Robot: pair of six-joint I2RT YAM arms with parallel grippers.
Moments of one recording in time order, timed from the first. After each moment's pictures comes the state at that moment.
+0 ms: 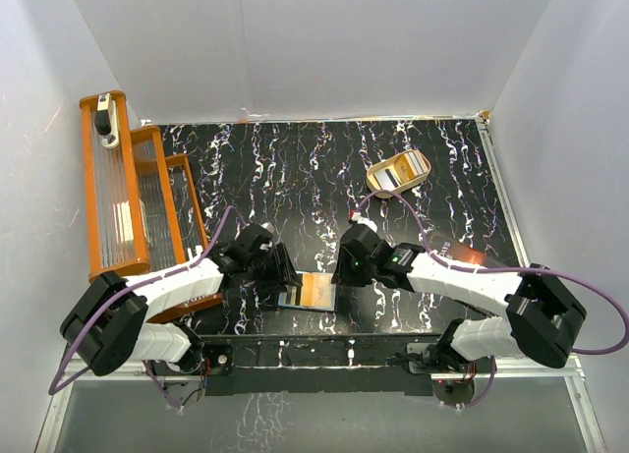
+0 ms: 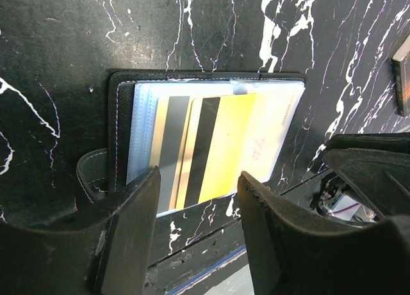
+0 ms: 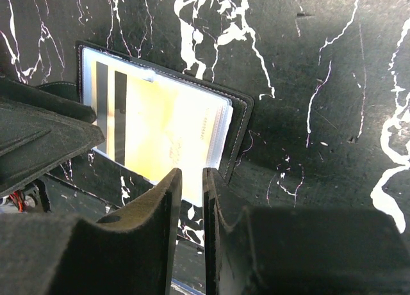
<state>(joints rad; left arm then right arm) -0.71 1.29 0.54 -0.21 0.22 -0.95 0.89 1.29 0.71 -0.35 0.04 0.87</state>
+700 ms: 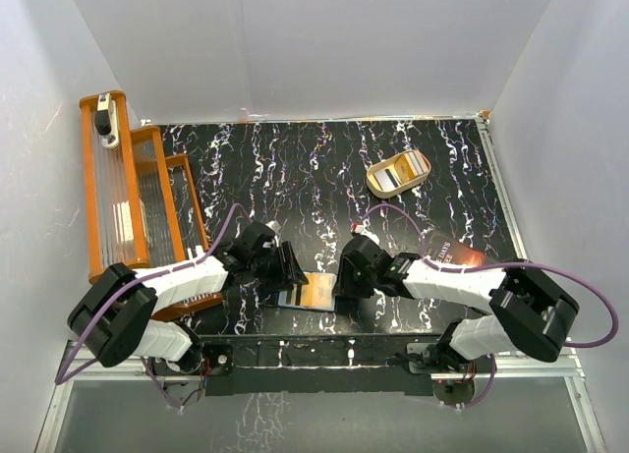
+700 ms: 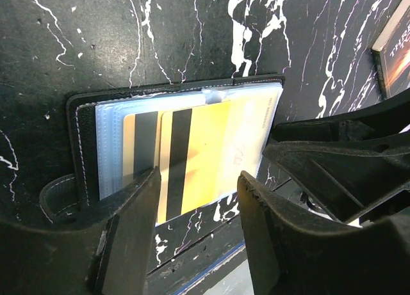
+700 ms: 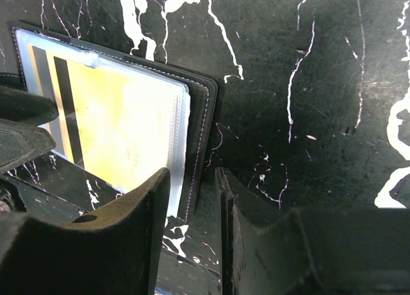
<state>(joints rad) -0.71 1.35 0.54 -0.11 0.27 -0.93 0.89 1.34 0.59 -0.23 0.01 0.93</state>
